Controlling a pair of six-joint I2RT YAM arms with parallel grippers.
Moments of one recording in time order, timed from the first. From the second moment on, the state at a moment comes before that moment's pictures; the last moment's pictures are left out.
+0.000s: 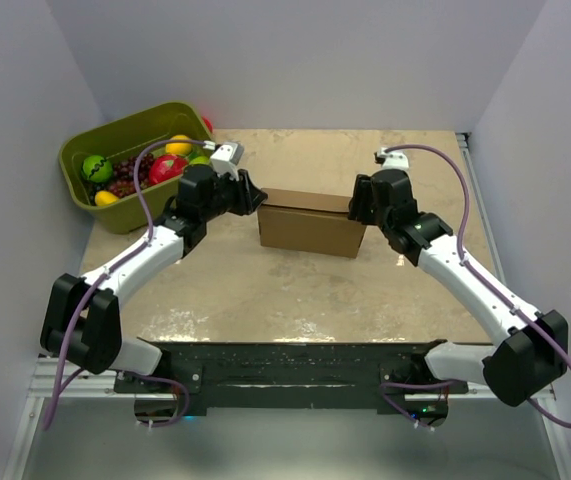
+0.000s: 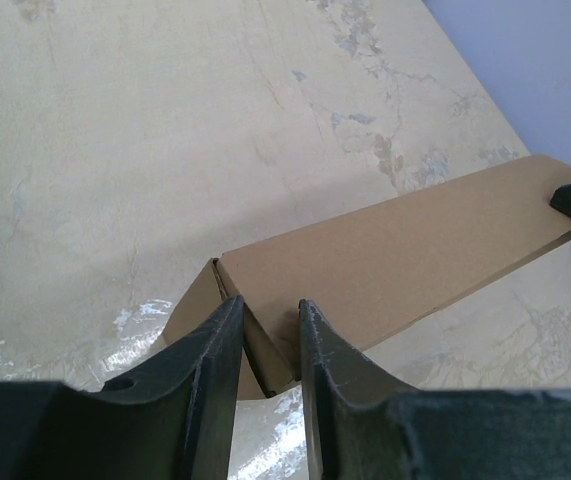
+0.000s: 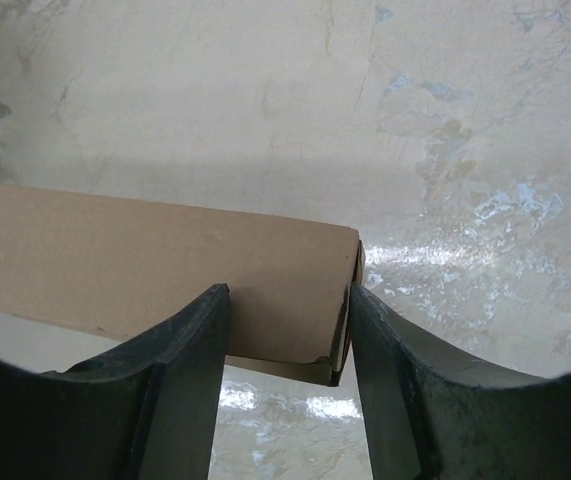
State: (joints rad) left arm -0.40 1.42 0.95 0.15 0.28 -0.31; right arm 0.48 1.25 1.06 -0.38 0.32 0.41
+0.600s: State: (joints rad) left arm -0.40 1.42 0.99 0.06 0.21 -0.28; right arm 0.42 1.23 1.16 -0.56 0.29 0.36
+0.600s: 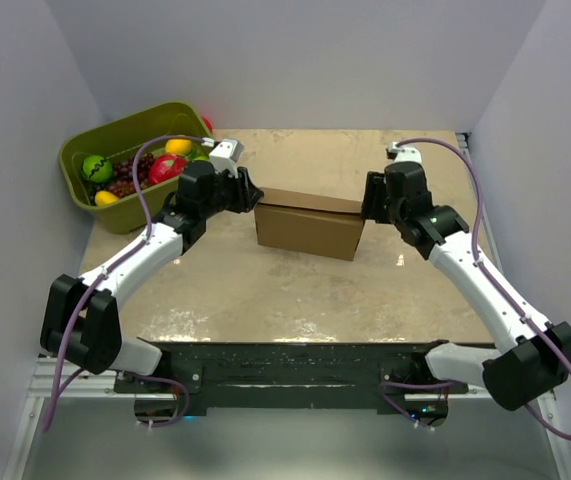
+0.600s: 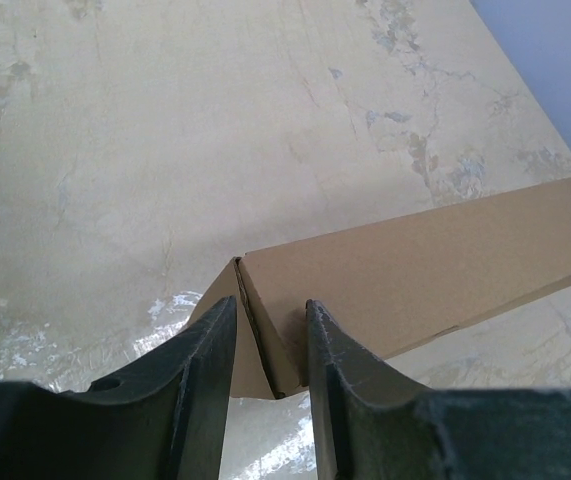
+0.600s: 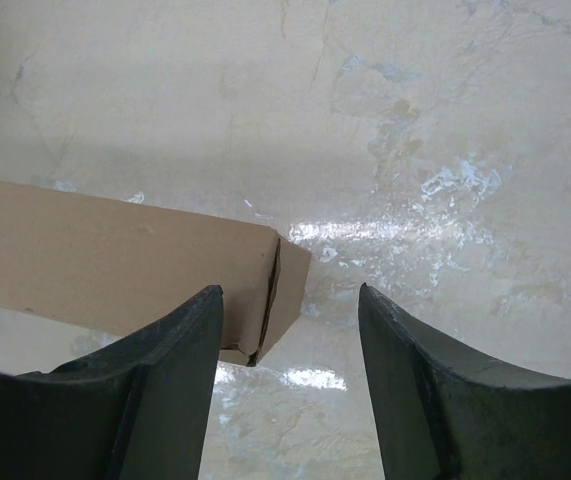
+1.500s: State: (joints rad) left arm -0.45 1.40 0.96 0.10 0.07 -0.22; right arm 0.41 1.17 1.07 -0.52 0.26 0.36
